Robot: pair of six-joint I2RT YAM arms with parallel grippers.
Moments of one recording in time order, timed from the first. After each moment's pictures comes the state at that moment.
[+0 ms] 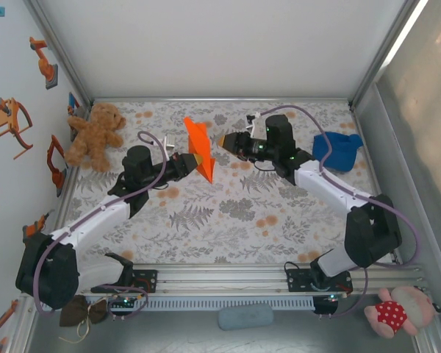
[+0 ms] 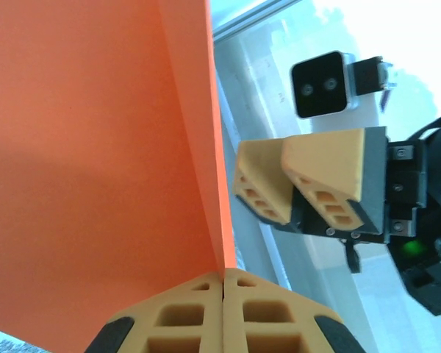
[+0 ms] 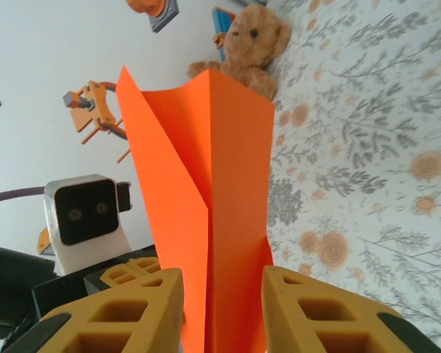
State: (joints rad) left arm -0.49 1.19 0.67 0.29 0.61 -0.95; right arm 0.51 1.49 1.08 0.05 -0.66 0.92
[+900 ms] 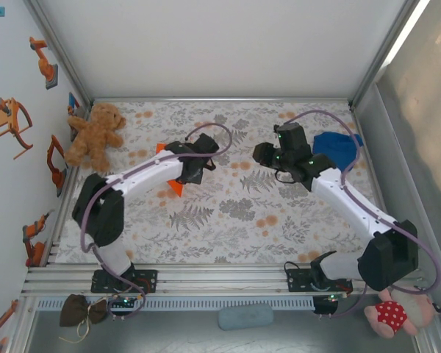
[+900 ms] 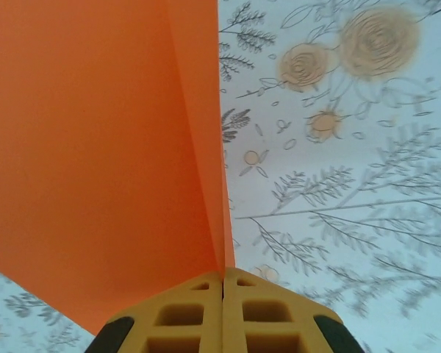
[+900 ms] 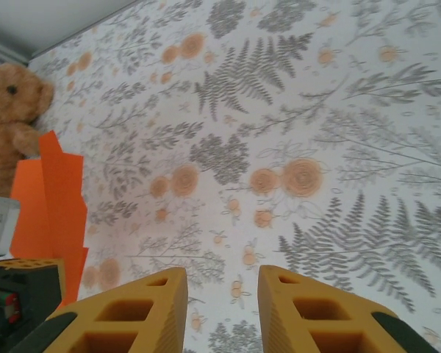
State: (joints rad) left arm -0.79 1.79 1.39 -0.97 -0.53 -0.49; right arm 0.47 1.30 1.07 -0.47 -0.10 0.65
